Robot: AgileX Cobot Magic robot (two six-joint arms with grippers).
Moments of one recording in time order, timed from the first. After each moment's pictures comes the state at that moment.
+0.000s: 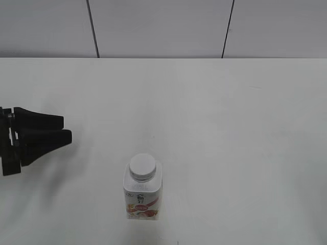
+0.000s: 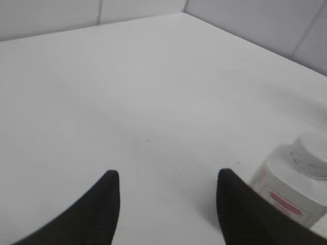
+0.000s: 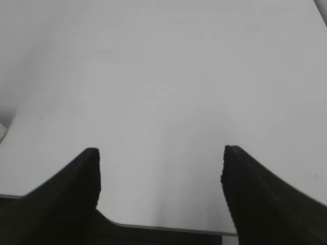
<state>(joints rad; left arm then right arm) 0.22 1.71 -0.44 1.49 -1.20 -0.66 0.03 -0.01 -0.51 0.15 1.10 -0.15</state>
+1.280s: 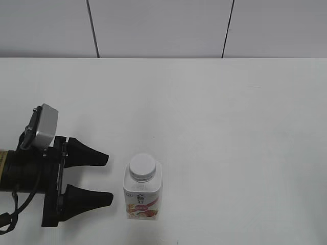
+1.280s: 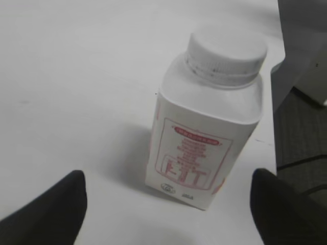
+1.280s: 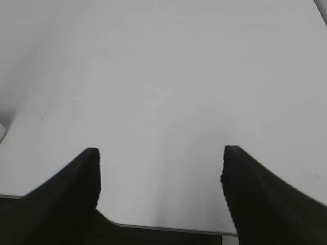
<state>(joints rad) -0.08 1.88 -0.46 1.48 -1.09 -0.43 0.03 -0.01 -0.51 0.15 1.10 -0.15</state>
